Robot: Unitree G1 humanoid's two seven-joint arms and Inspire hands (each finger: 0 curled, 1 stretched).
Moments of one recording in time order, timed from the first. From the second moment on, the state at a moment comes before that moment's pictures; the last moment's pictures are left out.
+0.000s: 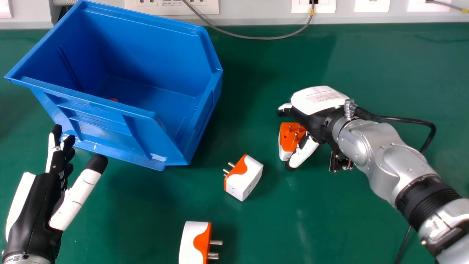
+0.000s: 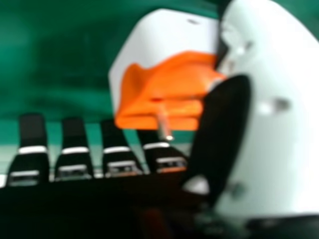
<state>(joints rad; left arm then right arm) 0.39 0.29 0.29 -0.13 -0.03 -0.14 -0.17 -0.76 -0.35 0.60 0.81 -0.86 0.01 0.21</state>
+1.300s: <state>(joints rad) 0.39 0.29 0.29 -0.17 -0.02 -0.11 -0.17 -0.74 -0.35 0.60 0.80 -0.85 -0.02 0.05</state>
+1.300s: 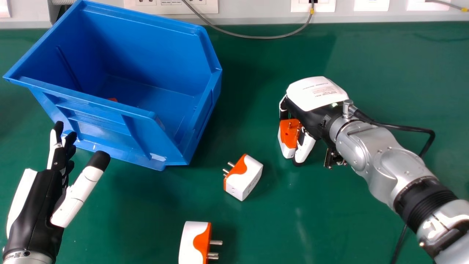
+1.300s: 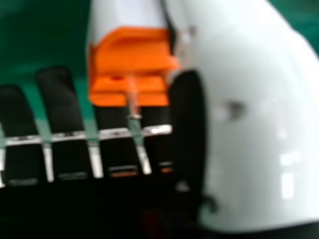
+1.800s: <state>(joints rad) 0.39 0.29 0.29 -0.17 -0.02 -0.10 -0.17 -0.52 -0.48 0.44 0.24 -0.75 -0.12 0.09</state>
